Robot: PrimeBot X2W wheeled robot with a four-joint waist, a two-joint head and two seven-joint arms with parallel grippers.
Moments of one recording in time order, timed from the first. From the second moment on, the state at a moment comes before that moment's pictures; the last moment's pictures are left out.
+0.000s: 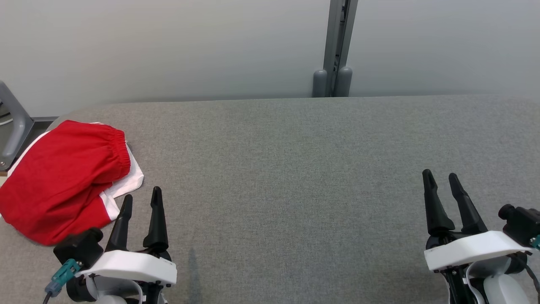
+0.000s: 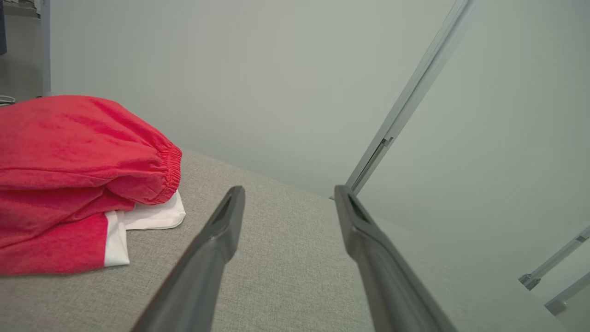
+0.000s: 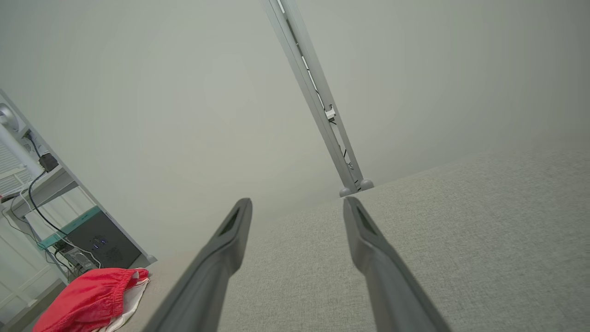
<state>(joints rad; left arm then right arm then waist) -0.06 0.04 -0.06 0.18 -0.54 0.02 -0.16 -0.13 -0.06 0.05 0.19 0.56 0.13 -0.15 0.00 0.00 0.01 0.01</state>
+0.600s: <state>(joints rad) -0.06 0.04 -0.08 0.18 -0.39 0.05 -0.20 -0.15 -0.05 0.06 0.22 0.38 0.13 -0.20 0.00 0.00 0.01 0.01</state>
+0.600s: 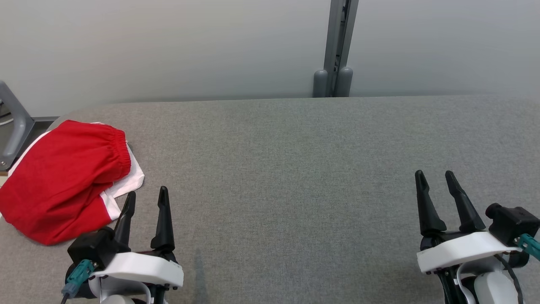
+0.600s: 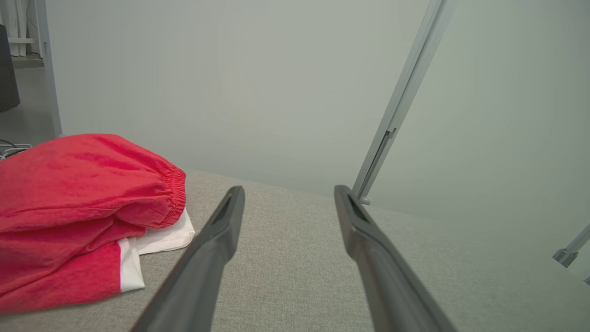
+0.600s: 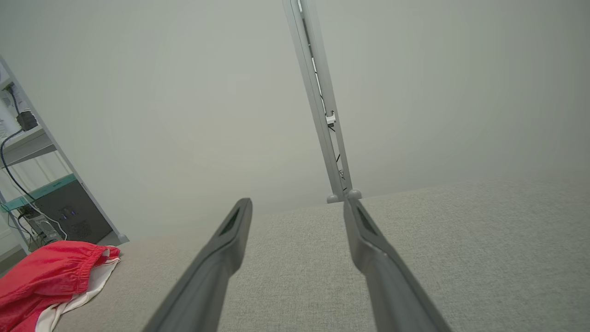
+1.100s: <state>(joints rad) -0.07 0.05 -0.10 0.18 -0.28 0.06 -0.23 -0.16 -0.05 0.07 0.23 0.26 0.13 -0.23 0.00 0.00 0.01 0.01</state>
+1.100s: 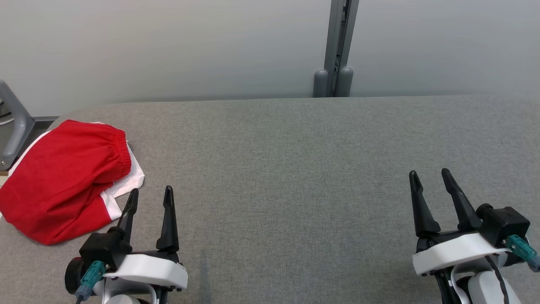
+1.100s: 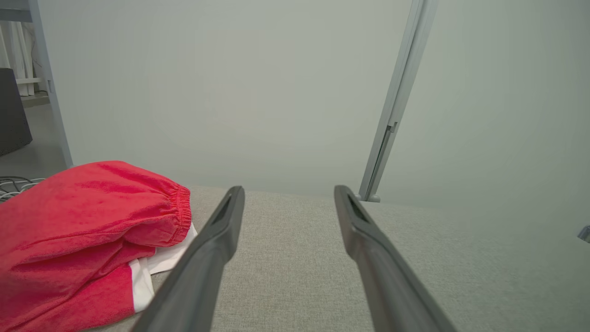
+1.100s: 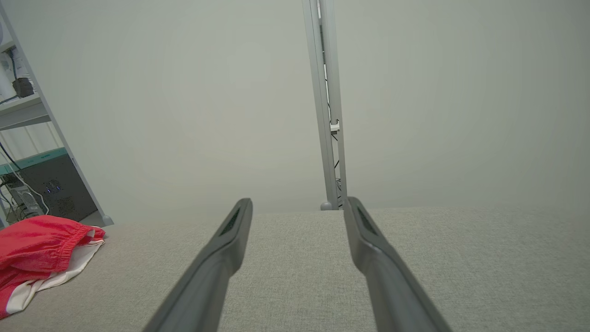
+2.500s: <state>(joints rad) -0.07 0.05 -0.12 0.19 -0.19 0.08 -0.26 -0.17 -0.05 0.10 0.25 0.17 0.13 -0.26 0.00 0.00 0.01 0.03</state>
